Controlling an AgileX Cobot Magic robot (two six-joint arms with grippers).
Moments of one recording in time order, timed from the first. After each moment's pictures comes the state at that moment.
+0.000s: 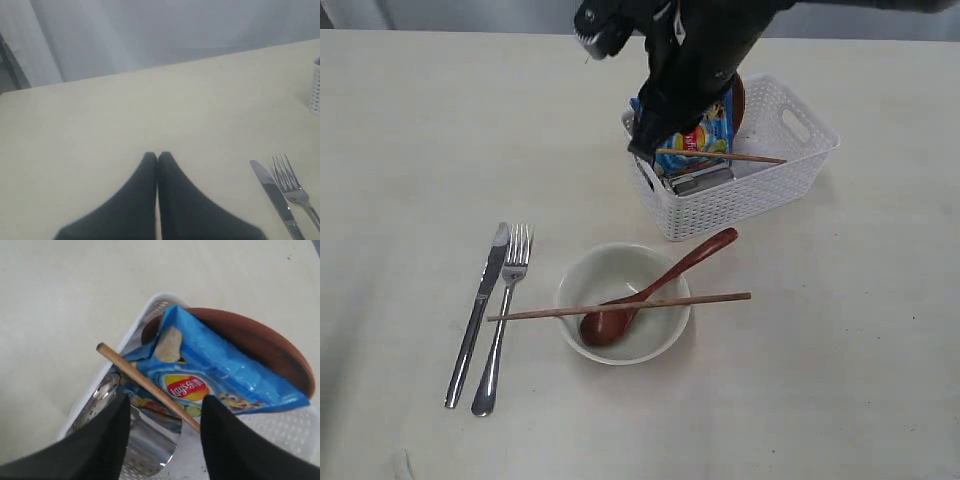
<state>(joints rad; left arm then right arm) -0.17 0.01 0.00 0.15 0.32 -0.04 0.72 1.79 -1.37 -0.33 0.77 -0.21</state>
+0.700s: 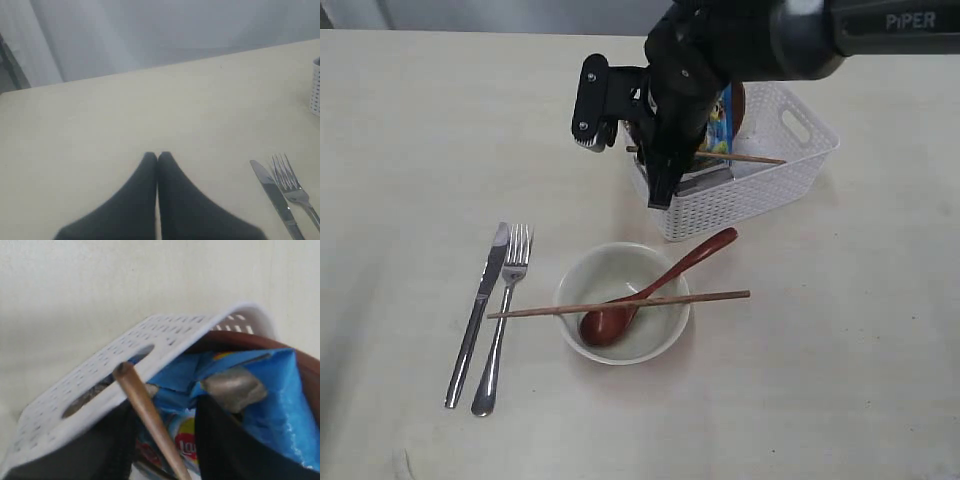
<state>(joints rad) -0.17 0.01 0.00 0.15 0.32 -0.04 0.71 1.99 -1.37 -0.40 0.65 -0.49</state>
